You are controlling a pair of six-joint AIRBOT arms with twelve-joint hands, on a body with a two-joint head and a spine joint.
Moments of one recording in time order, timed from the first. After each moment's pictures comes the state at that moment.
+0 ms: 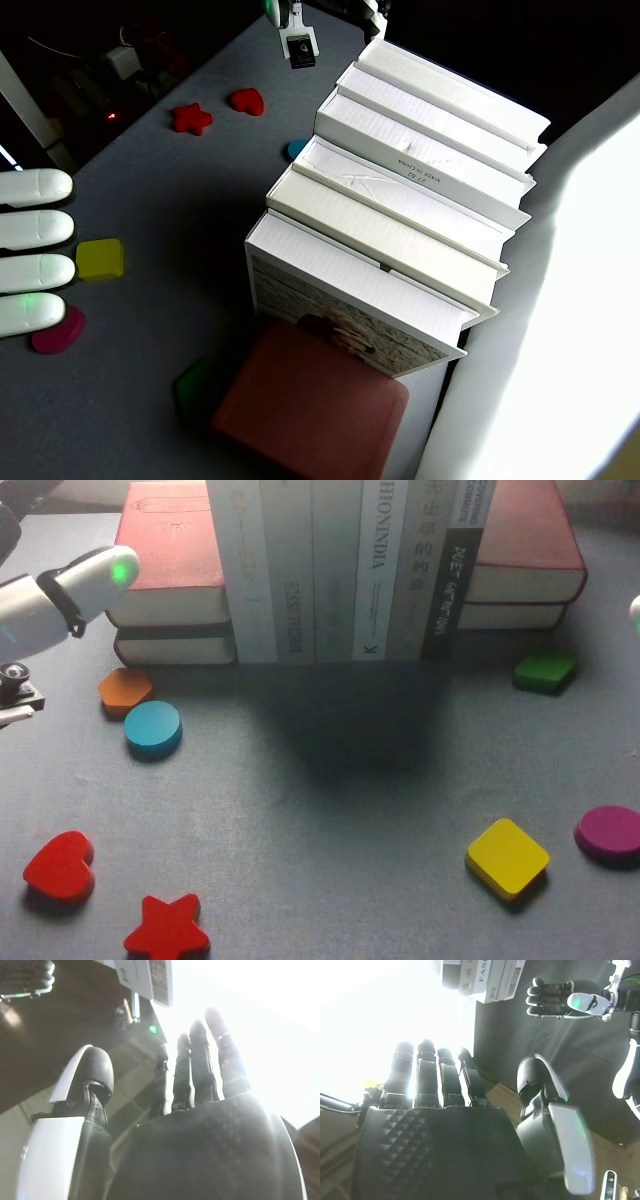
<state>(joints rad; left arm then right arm) 0.98 -1.04 1.34 -0.09 -1.39 0.19 -1.10 -0.73 0.97 0.11 1.27 -0.74</state>
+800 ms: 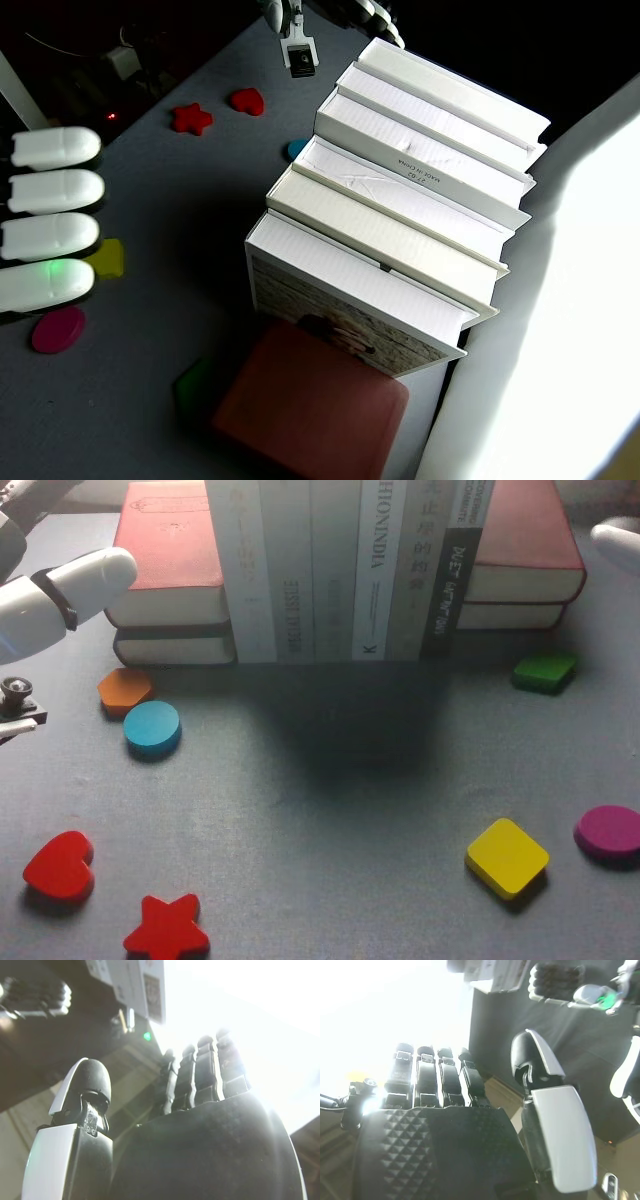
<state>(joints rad) 1.01 -1.07 1.37 -0.11 -1.35 0.15 -0.78 -0.79 1.07 -0.04 1.03 -0.73</state>
